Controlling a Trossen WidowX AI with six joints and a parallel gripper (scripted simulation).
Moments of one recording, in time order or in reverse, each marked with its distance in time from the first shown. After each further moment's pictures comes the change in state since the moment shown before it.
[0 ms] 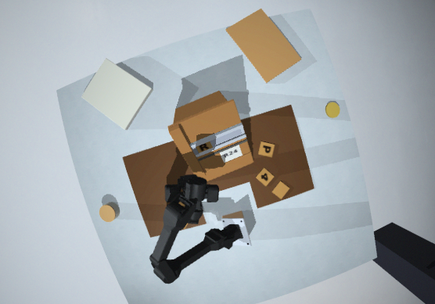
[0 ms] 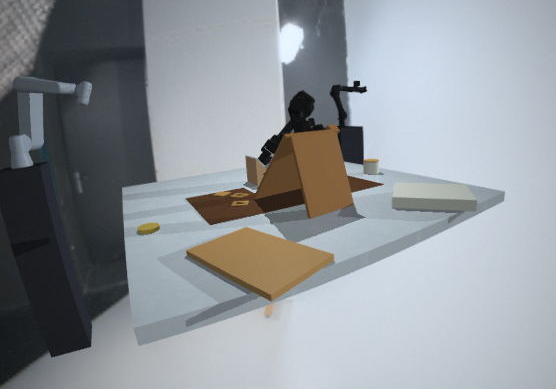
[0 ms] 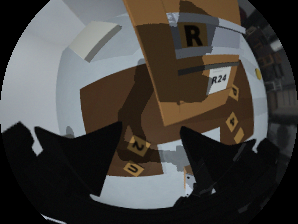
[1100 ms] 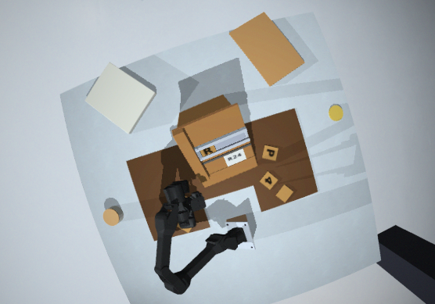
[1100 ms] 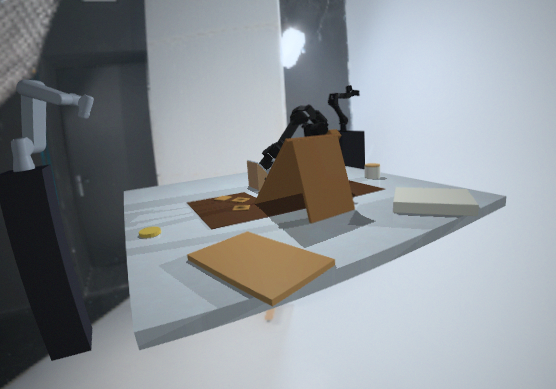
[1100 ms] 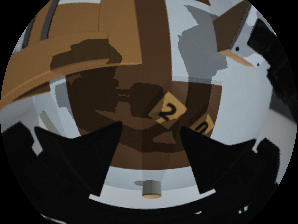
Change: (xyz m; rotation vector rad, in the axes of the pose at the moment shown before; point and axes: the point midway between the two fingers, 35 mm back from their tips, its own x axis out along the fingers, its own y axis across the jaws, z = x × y) arm 0.063 0.035 -0.079 1.373 0.127 -0.259
